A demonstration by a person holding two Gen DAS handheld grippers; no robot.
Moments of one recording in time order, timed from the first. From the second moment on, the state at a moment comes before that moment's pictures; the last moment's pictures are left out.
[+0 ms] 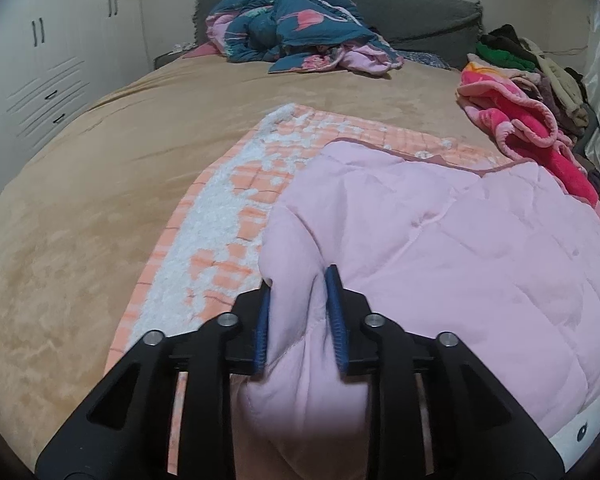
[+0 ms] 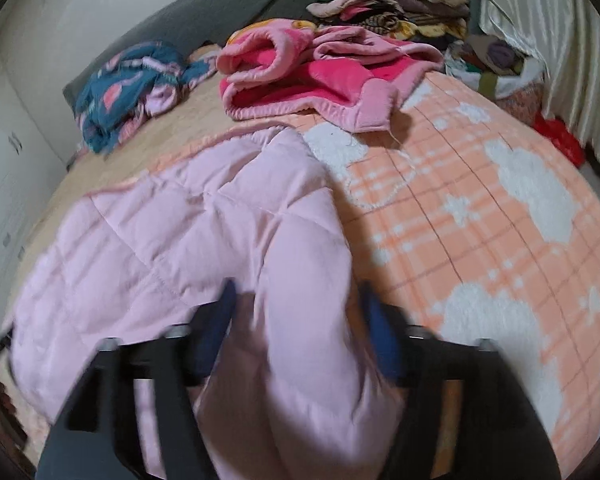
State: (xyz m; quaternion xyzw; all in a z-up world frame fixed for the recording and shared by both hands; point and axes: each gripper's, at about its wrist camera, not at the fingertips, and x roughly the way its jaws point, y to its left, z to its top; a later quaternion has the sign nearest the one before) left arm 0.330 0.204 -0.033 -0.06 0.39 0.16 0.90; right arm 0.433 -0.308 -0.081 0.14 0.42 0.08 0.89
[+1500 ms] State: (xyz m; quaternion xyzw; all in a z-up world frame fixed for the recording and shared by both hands) left arm 0.268 0.191 -0.099 -0.44 0.36 0.07 0.82; right arm 0.367 -0.302 -0.138 0.37 0.40 0.13 0.83
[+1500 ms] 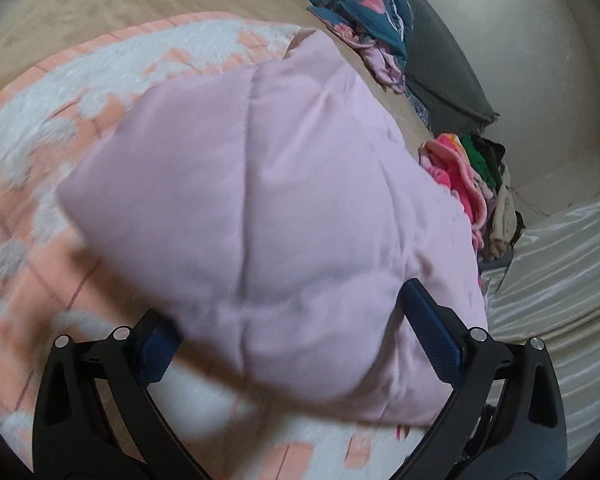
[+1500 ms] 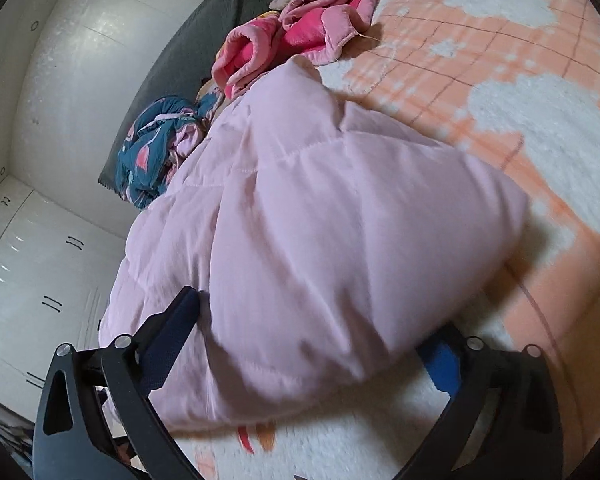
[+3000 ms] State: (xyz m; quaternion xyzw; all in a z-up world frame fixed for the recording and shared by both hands) left arm 0.217 0.158 0.012 -0.24 0.32 0.08 0.91; right arm 0.264 -0.243 -0.012 0.04 0.27 0.20 0.94
